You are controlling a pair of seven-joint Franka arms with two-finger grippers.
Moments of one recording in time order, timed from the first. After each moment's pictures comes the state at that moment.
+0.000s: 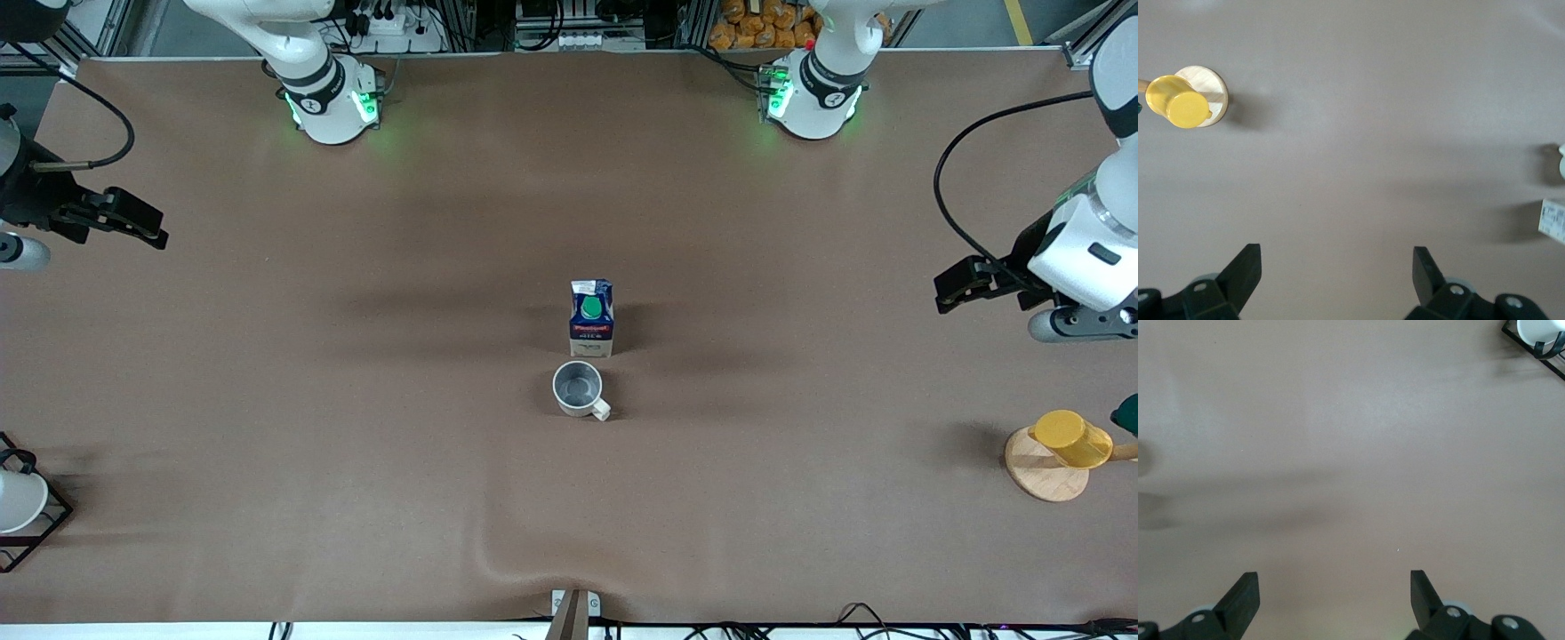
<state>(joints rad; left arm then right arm) 0.10 0.19 -0.22 -1.41 0.08 1.61 -0.14 -0.05 0.03 0.09 -1.50 -0.02 1.49 0.12</state>
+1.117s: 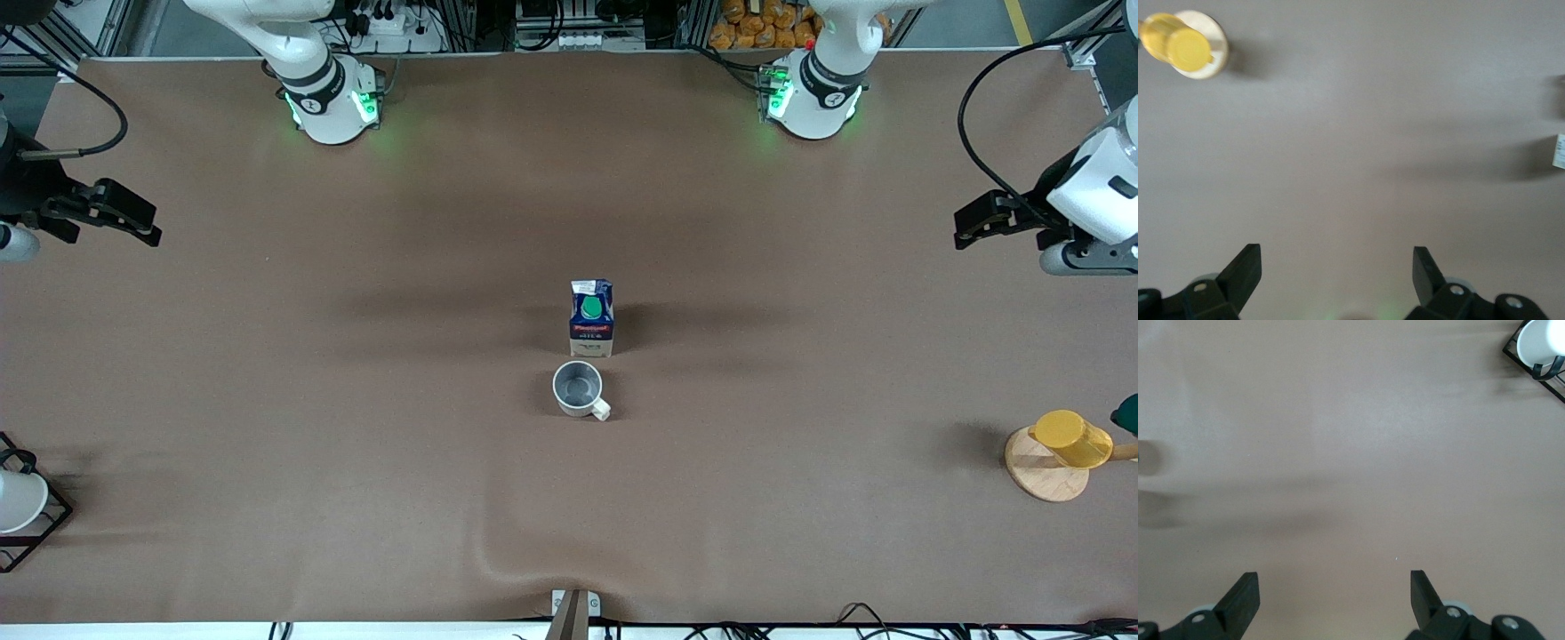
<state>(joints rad) 0.10 0.03 -0.16 -1.58 0.02 1.53 -0.04 -0.05 0.03 0.09 -1.47 -0.02 1.49 0.07</state>
